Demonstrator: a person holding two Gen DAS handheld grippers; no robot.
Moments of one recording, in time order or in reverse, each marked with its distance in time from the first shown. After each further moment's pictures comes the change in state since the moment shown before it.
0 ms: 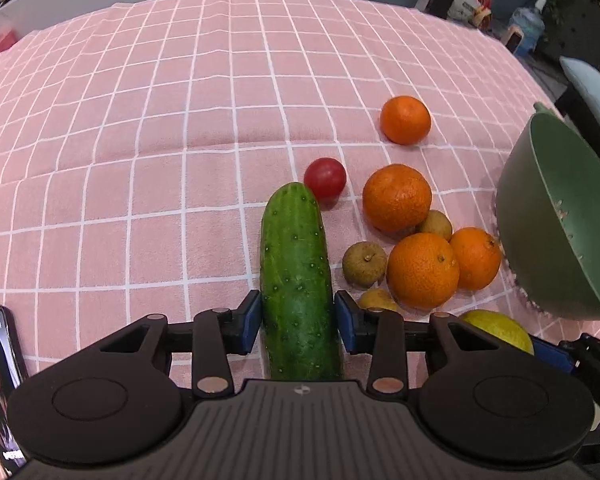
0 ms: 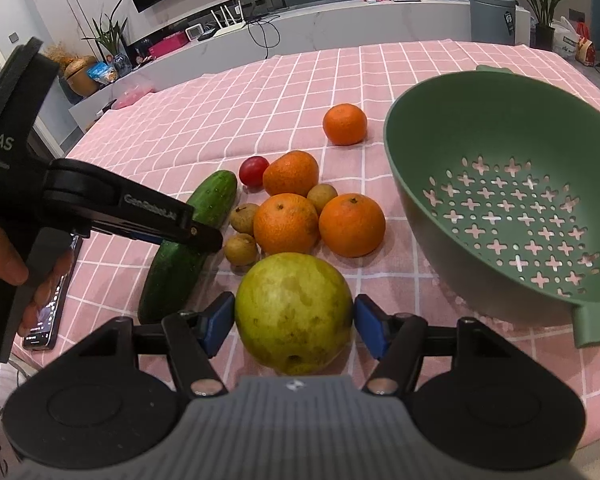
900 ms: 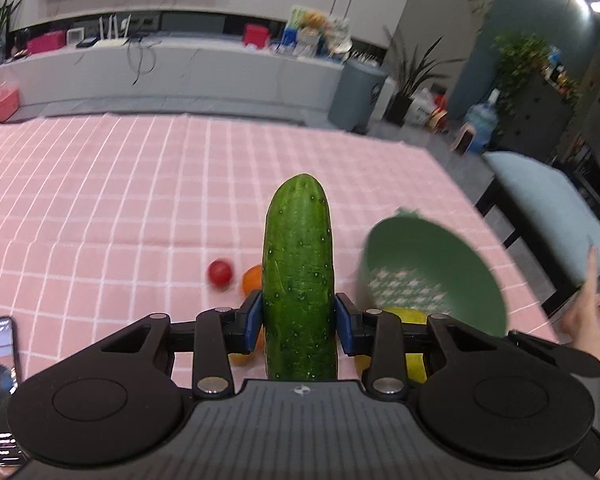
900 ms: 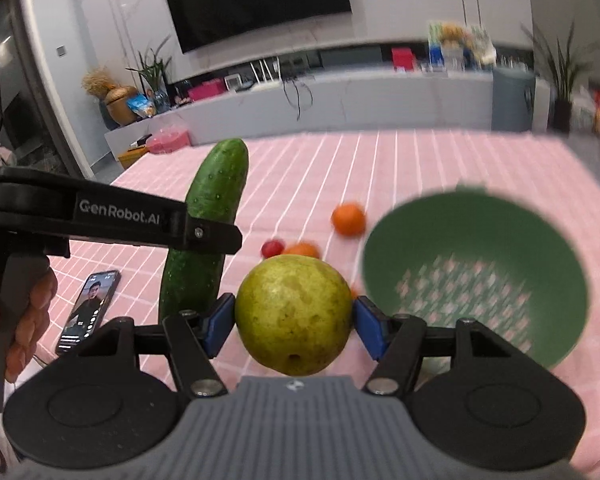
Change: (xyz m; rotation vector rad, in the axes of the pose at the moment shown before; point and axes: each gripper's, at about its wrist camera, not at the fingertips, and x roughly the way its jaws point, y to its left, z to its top) left arm -0.115 -0.068 -0.027 -0.044 -0.364 -0.113; right arm -0.086 -0.009 0.021 -0.146 -0.193 0.042
